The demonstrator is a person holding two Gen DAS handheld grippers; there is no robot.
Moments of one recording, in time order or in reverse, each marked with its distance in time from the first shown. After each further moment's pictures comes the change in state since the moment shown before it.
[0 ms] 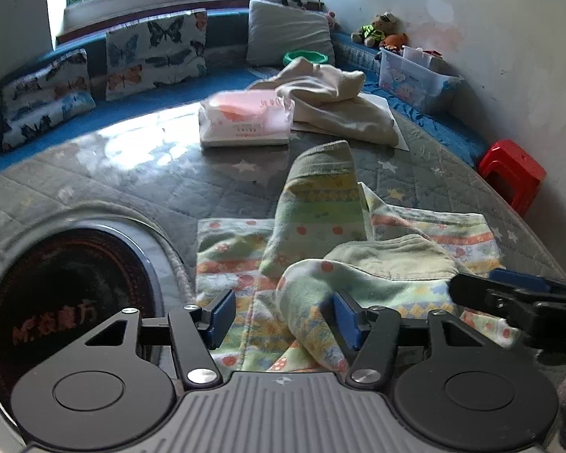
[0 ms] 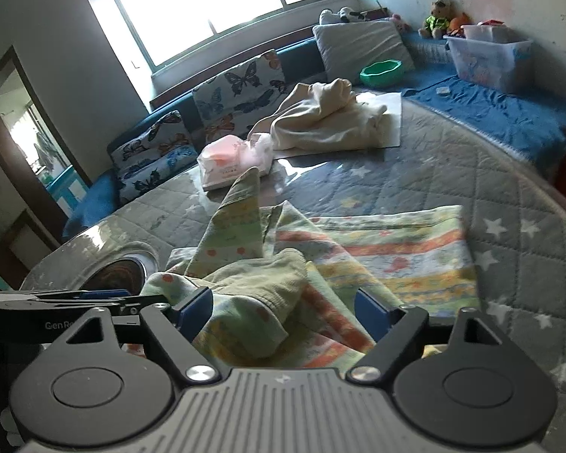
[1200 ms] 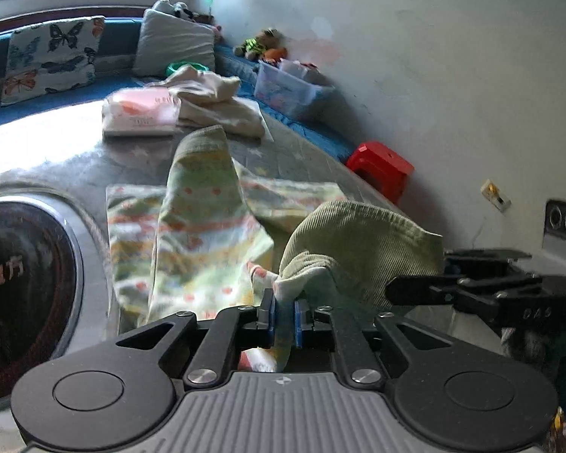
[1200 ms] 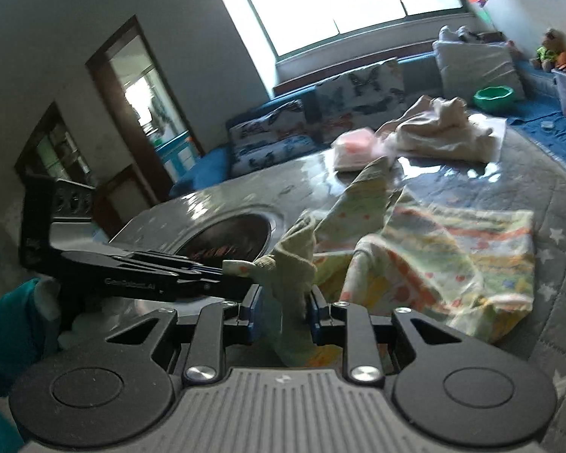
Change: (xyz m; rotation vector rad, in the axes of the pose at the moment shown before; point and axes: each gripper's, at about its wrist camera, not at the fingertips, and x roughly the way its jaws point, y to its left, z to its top) left arm -0.069 0.017 -0.069 0.098 -0.048 -0.437; right arm -0.090 0.026 -0.050 -0.216 0.017 0.349
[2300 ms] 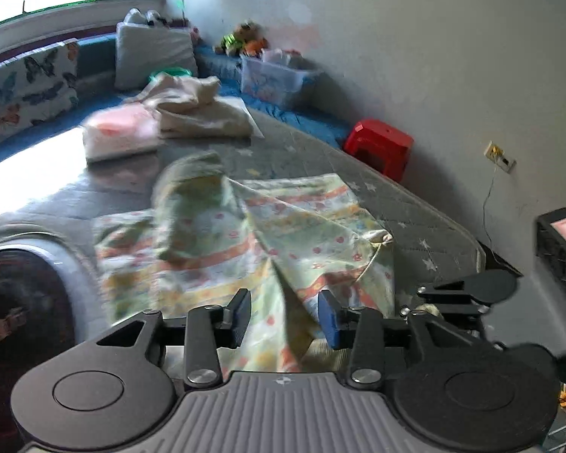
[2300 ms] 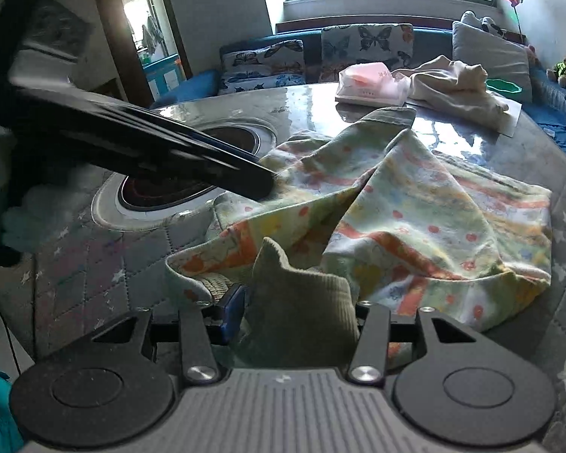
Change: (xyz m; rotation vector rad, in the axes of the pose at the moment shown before) left arm 0.041 -0.012 0.028 0.145 0.049 0.053; right arm 0.056 0.014 -0.035 -0.179 0.189 -0.159
